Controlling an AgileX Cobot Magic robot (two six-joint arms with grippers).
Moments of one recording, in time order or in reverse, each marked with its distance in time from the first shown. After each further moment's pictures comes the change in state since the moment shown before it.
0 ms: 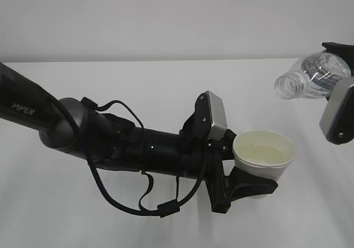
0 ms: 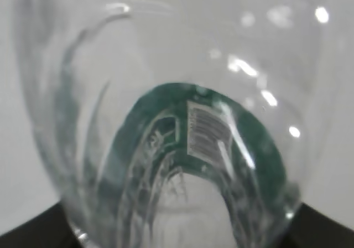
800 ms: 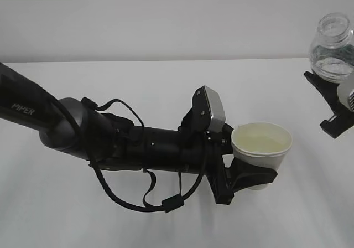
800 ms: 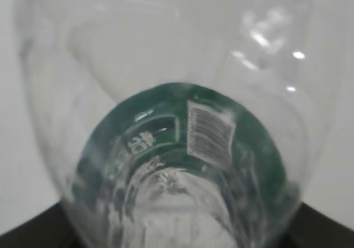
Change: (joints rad) left arm 0.000 0.000 0.000 -0.075 0.010 0.002; right arm 0.000 0.000 0.044 0.000 -0.082 0.719
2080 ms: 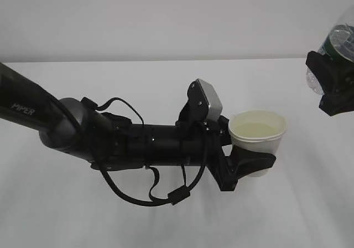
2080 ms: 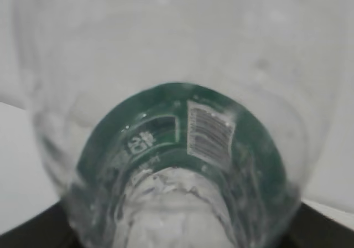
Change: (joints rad) left arm 0.000 0.000 0.000 -0.113 0.007 0.000; right arm 0.000 0.000 0.012 0.017 -0.096 0.521
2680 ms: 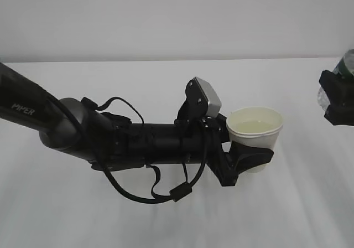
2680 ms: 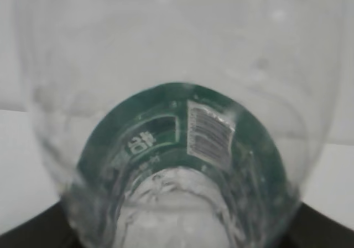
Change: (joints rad) left arm 0.000 0.000 0.000 -0.046 0.022 0.000; right arm 0.000 0.101 0.066 0.195 -0.062 0.004
